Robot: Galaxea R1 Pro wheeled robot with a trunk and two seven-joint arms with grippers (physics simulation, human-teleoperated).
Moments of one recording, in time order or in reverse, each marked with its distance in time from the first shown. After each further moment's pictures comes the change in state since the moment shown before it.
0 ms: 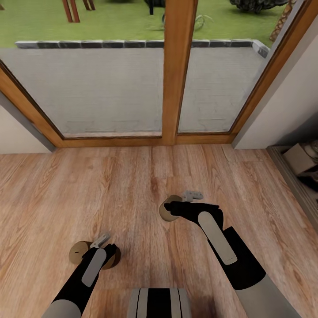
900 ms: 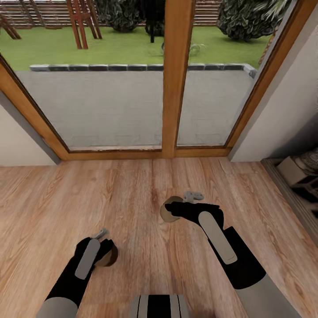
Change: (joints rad) left arm 0.000 0.000 0.061 -0.166 0.011 0.234 0.115; right arm 0.000 -0.002 -0.008 0.012 -0.006 0.004 -0.002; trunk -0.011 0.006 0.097
